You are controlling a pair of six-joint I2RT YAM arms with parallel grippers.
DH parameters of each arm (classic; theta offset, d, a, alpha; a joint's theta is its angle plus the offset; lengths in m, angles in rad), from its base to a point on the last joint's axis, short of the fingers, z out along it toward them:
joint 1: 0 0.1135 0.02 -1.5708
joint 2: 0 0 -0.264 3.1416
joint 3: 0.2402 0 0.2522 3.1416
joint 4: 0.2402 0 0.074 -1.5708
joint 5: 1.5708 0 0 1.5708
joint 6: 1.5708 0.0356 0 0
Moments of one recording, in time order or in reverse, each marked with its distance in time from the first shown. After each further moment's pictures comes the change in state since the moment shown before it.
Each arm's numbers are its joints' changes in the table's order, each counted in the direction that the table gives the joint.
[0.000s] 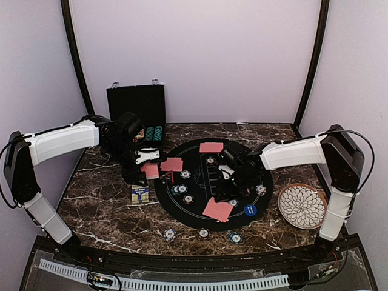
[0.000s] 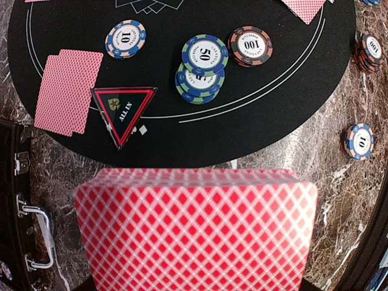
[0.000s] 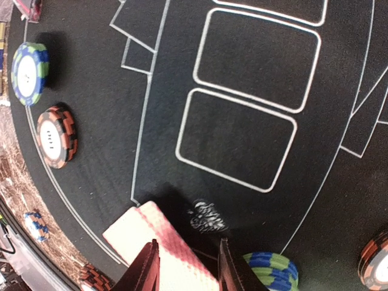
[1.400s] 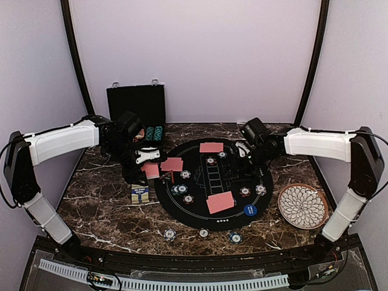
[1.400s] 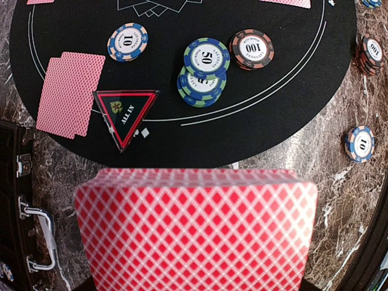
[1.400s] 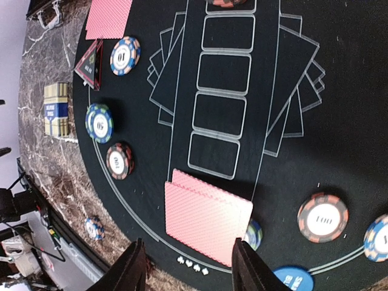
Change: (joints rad) left arm 0.000 0.000 0.000 -0.008 0.002 0.000; right arm -0.158 -0.204 0.007 0.064 -0.084 0.038
